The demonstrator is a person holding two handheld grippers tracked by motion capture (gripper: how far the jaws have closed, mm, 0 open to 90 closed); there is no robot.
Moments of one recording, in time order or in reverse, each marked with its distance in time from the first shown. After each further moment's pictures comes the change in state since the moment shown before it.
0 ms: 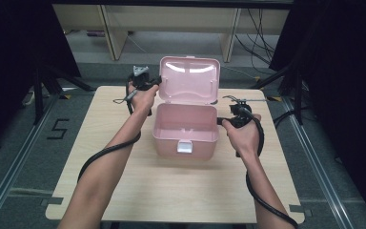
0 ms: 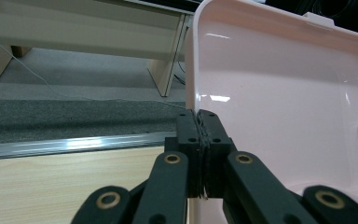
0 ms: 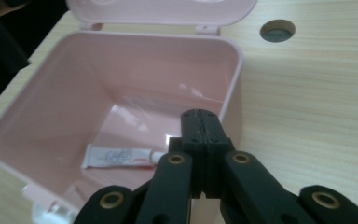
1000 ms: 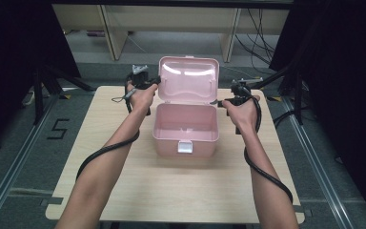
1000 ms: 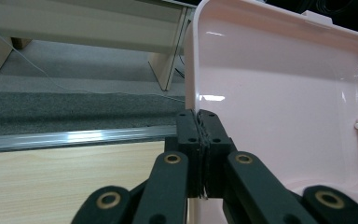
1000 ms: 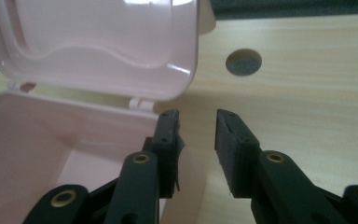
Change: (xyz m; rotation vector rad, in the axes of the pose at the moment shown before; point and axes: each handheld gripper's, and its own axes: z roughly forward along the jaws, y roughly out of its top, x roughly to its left) left arm 0.001 0.005 -0.003 0.030 0.004 -0.003; right arm -0.032 0.058 0.039 0.042 -0.074 0.052
